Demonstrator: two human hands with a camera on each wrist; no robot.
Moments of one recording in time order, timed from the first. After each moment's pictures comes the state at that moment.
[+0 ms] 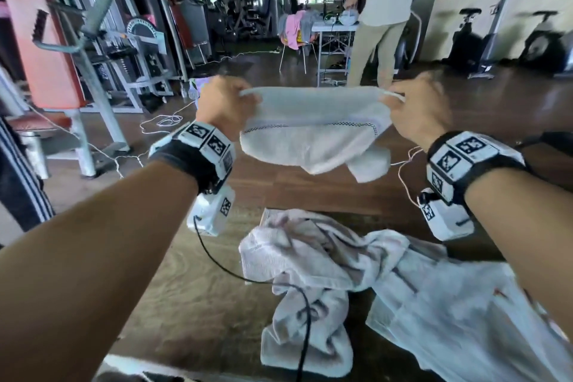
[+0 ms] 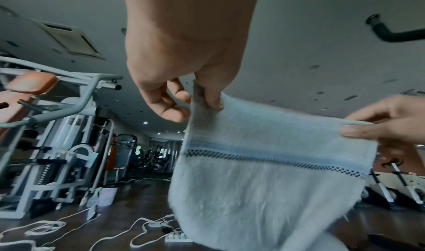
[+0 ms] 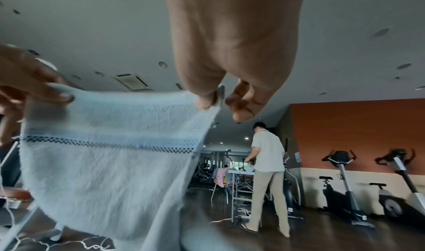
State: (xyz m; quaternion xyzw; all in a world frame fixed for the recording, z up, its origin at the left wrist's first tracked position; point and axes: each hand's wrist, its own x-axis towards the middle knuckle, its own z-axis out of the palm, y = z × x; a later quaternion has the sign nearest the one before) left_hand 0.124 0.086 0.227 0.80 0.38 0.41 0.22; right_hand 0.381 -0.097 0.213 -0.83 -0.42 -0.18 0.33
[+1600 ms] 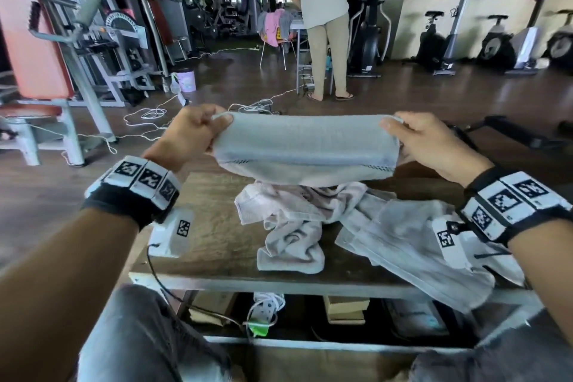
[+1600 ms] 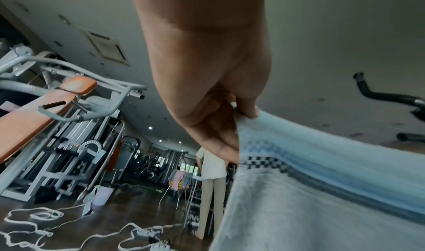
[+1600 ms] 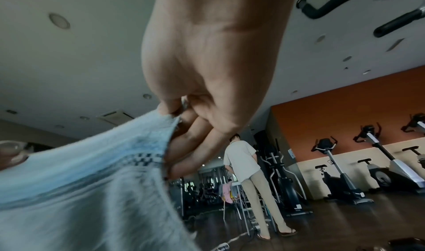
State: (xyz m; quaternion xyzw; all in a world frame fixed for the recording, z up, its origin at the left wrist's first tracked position) left_hand -0.020 -0.049 0.198 0.80 0.28 0.33 0.42; right_hand 0.263 -0.303 0.194 -0.74 -0.46 0.13 0.47
